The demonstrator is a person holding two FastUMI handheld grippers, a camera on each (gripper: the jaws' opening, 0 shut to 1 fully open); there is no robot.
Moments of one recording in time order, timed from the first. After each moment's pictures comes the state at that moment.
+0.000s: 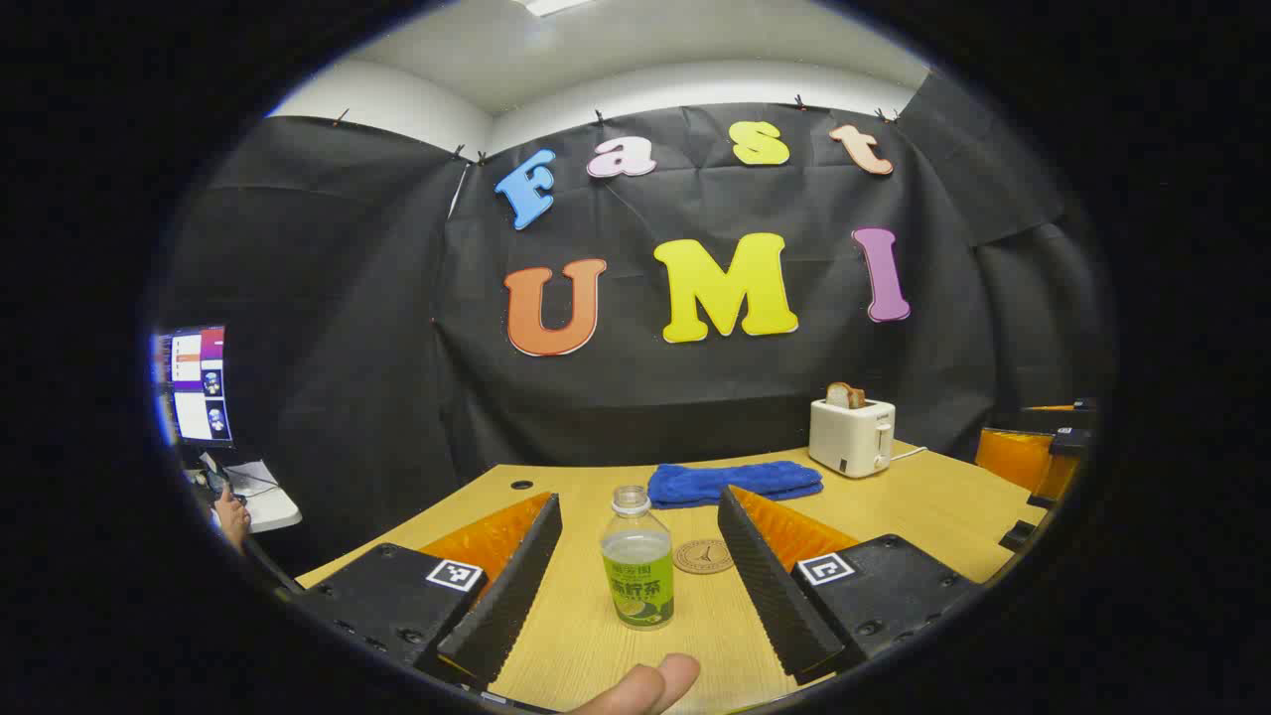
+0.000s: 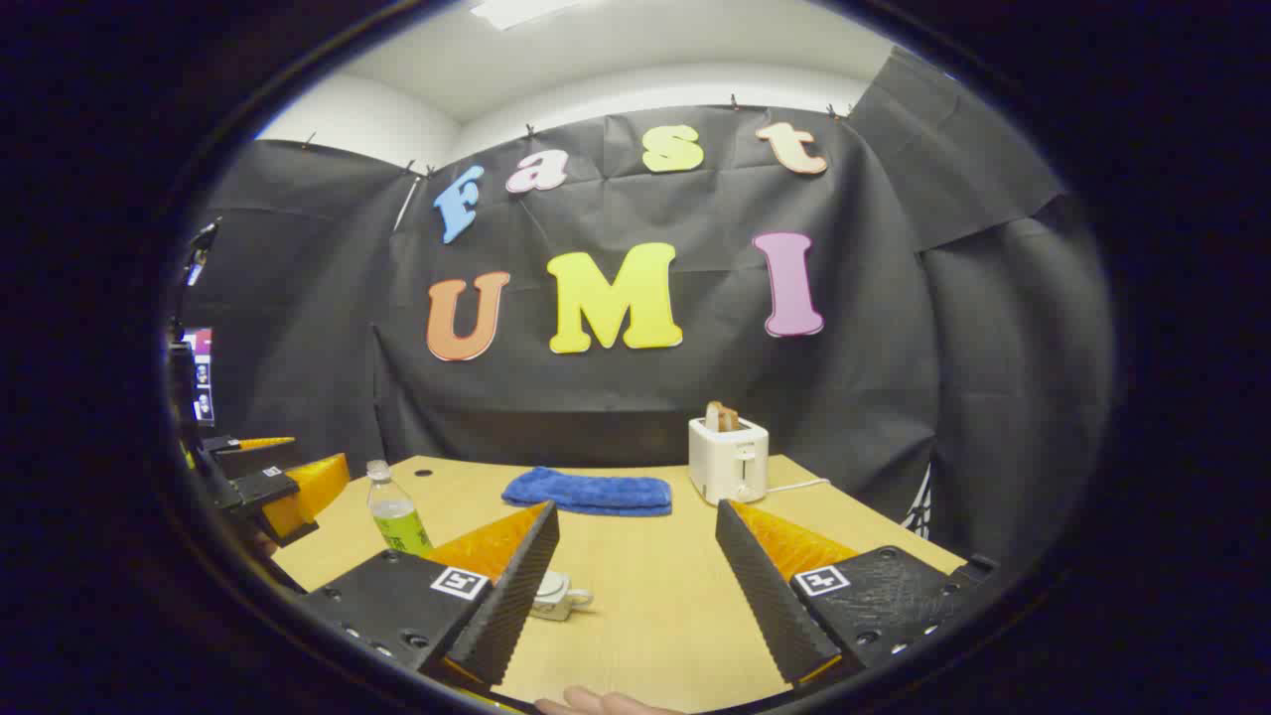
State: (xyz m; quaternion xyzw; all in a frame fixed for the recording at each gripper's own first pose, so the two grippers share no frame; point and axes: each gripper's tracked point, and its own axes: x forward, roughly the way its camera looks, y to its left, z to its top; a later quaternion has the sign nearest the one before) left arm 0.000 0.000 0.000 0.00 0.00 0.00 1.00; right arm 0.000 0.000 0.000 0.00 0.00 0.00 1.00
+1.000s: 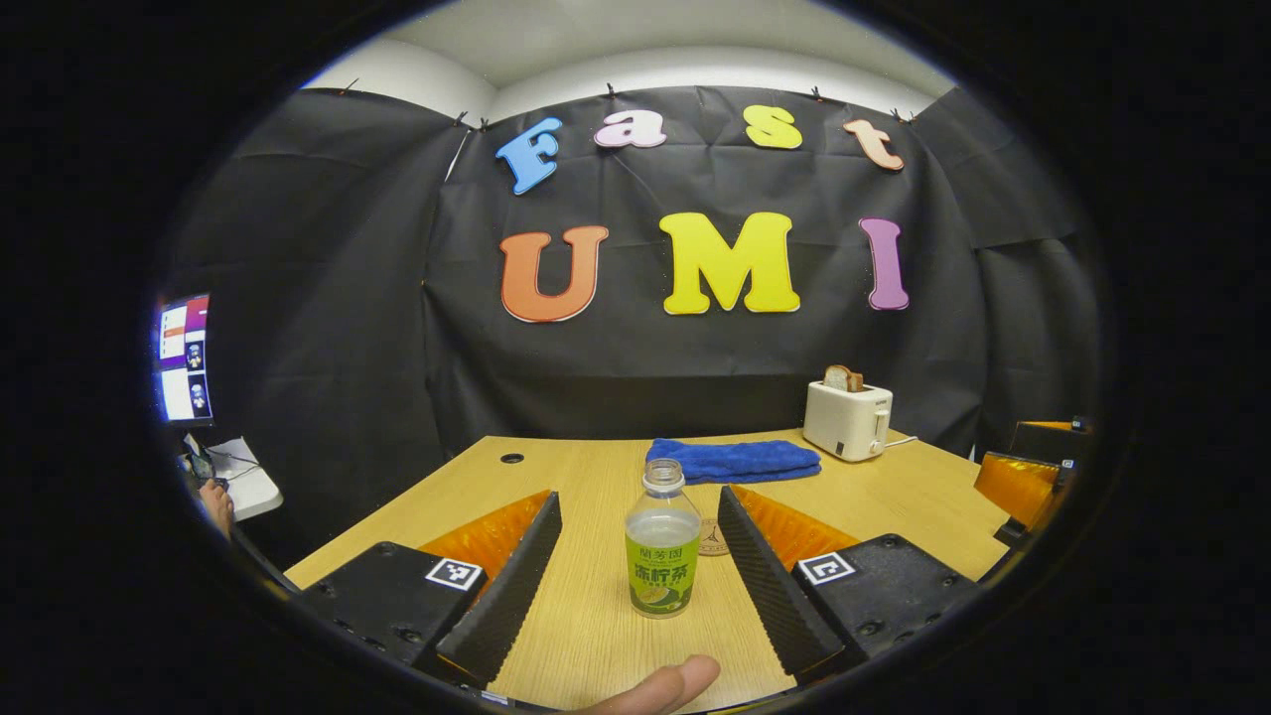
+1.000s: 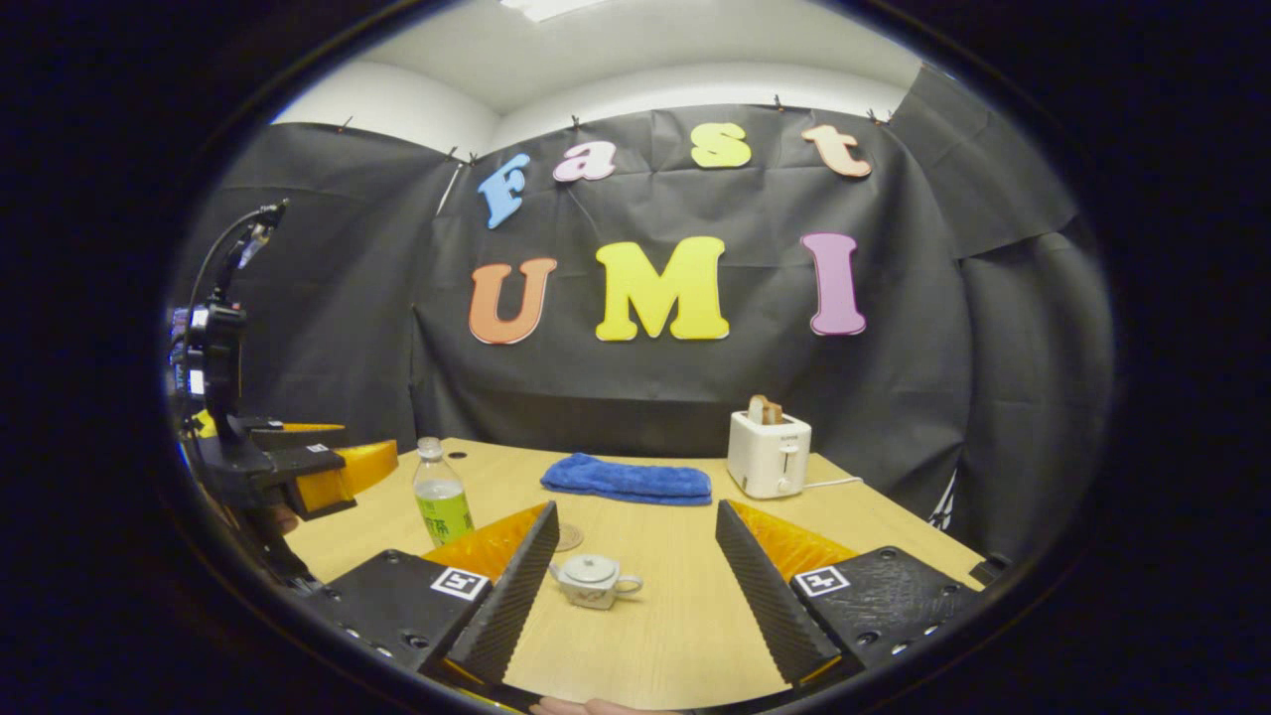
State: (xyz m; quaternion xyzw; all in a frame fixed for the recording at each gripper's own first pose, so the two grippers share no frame) left arm 0.010 0.018 -0.025 -0.01 0.04 -0.03 1.00; right arm 0.004 0.042 -0.035 -0.03 0.02 0.03 1.00
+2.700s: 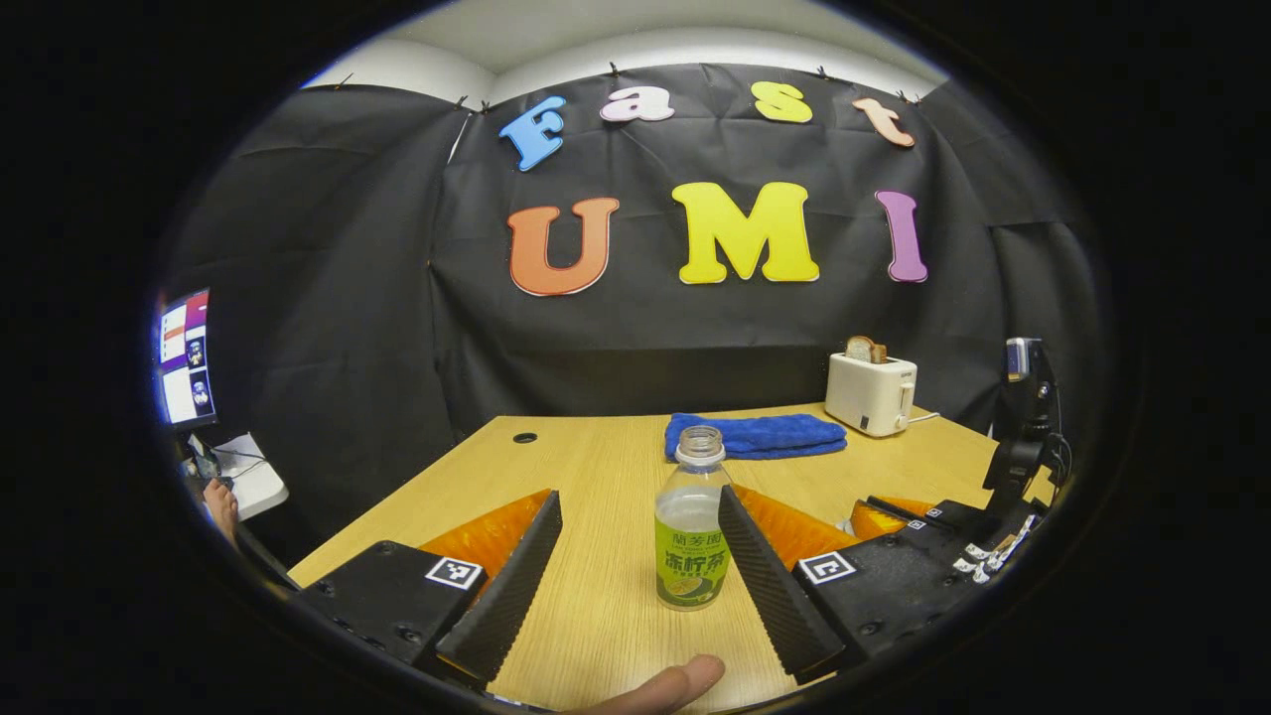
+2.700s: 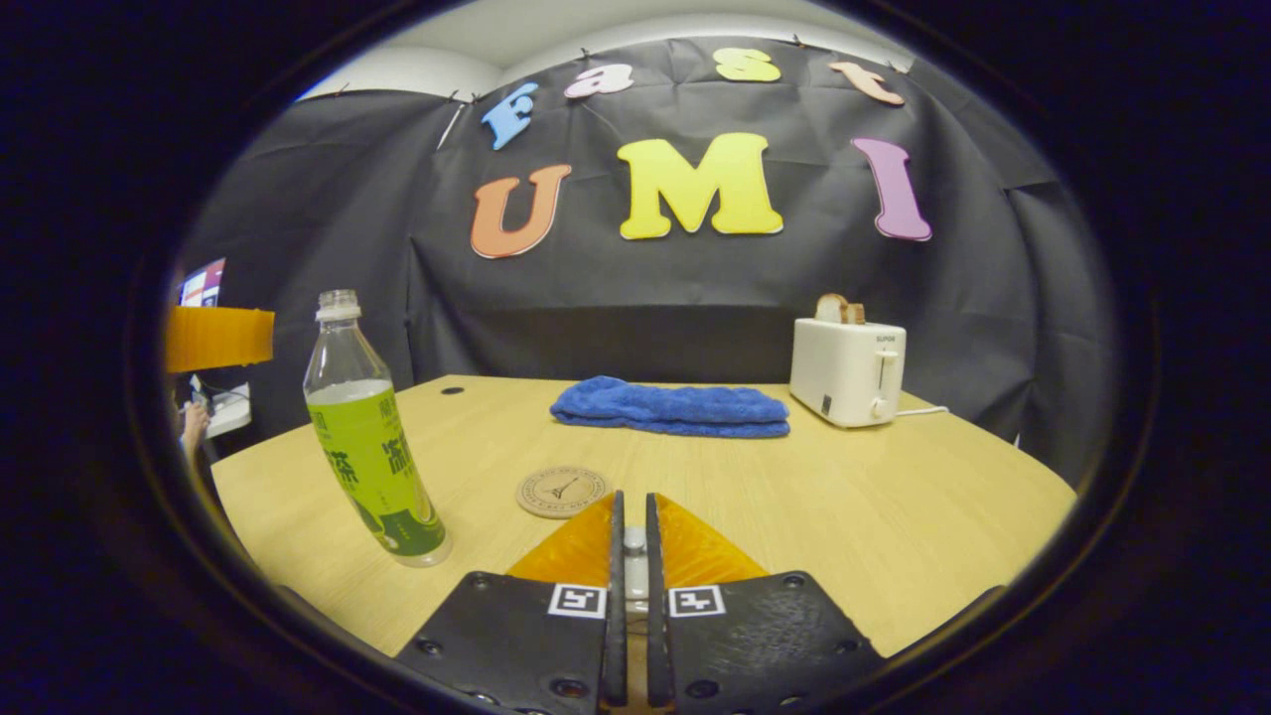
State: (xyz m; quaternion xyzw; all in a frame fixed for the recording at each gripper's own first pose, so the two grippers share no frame) left arm 0.028 0.034 -0.053 0.00 0.07 -0.02 1.00; right arm 0.141 0.094 -0.164 -0.04 0.10 0.05 0.99
